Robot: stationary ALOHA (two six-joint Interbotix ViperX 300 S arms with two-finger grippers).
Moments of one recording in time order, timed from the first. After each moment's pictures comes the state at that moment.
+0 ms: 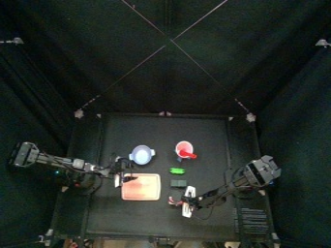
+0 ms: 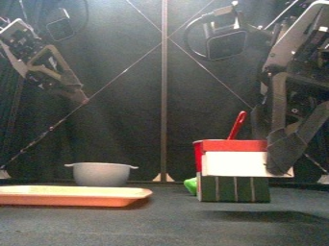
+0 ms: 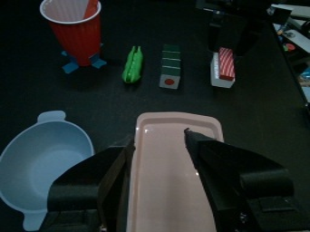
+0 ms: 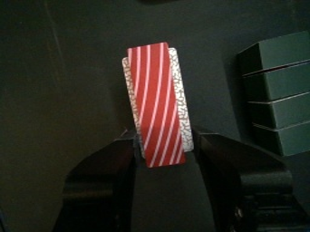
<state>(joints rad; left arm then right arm) -0.12 -0.64 1.12 1.47 0.12 -1.60 0.43 0.09 0.60 -0.58 0.50 1.15</state>
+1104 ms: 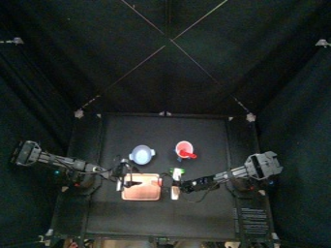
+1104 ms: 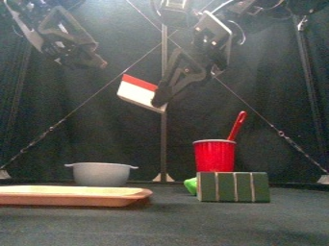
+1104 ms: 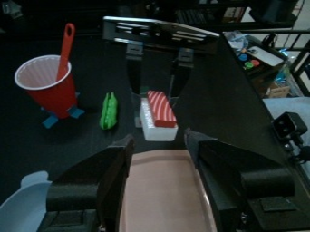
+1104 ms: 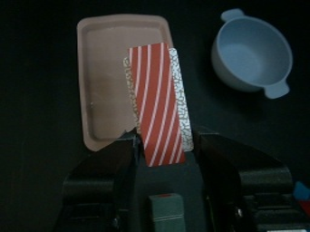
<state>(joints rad) -0.17 -0.59 0.98 1.58 0.06 -1.60 0.19 0.03 0.49 -1.07 0.37 1.16</state>
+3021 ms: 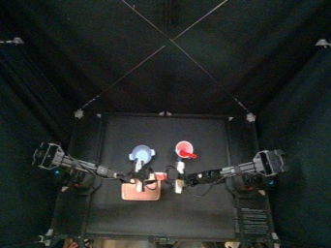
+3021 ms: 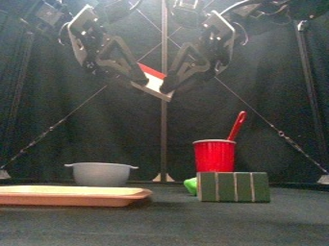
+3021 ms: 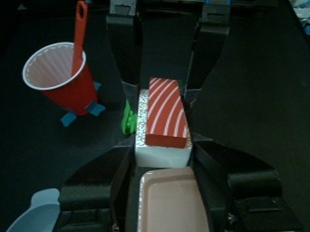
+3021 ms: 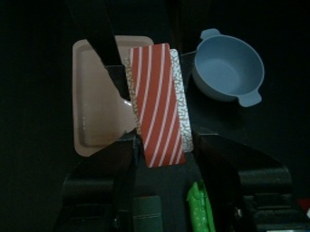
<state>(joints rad) -0.17 -0.23 0.76 1.59 0.24 -1.60 0.12 -0.08 0.56 -1.11 0.28 1.15</state>
